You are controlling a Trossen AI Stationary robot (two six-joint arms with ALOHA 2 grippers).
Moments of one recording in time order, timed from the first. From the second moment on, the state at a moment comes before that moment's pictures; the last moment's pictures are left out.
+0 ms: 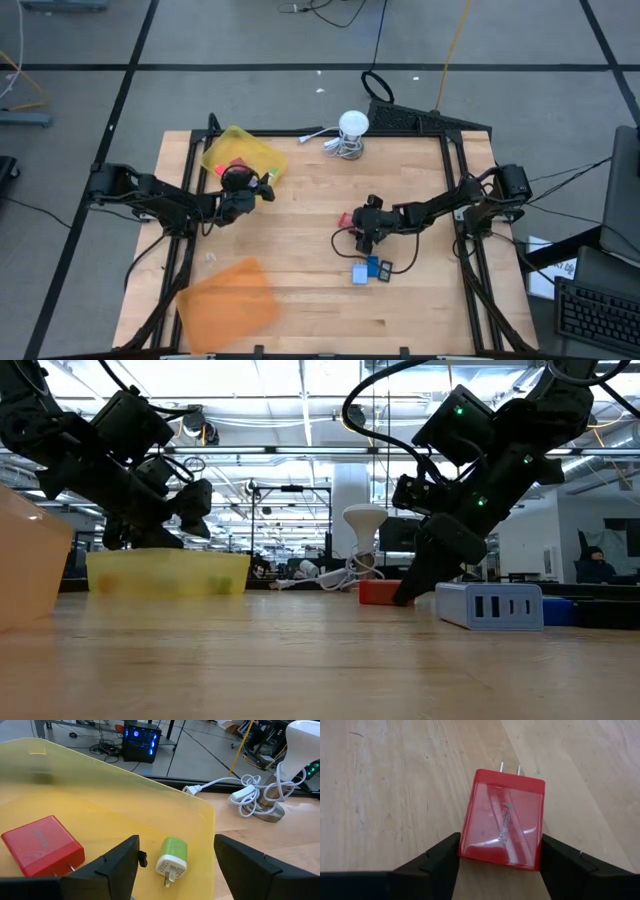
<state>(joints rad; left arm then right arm) 0.08 1.35 0.25 0.54 -0.96 -0.82 0.07 1.68 0.63 0.21 0.23 0.24</state>
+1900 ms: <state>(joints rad) 0.08 1.35 0.25 0.88 -0.27 -0.49 0.12 1.38 0.63 0.03 0.23 0.09</state>
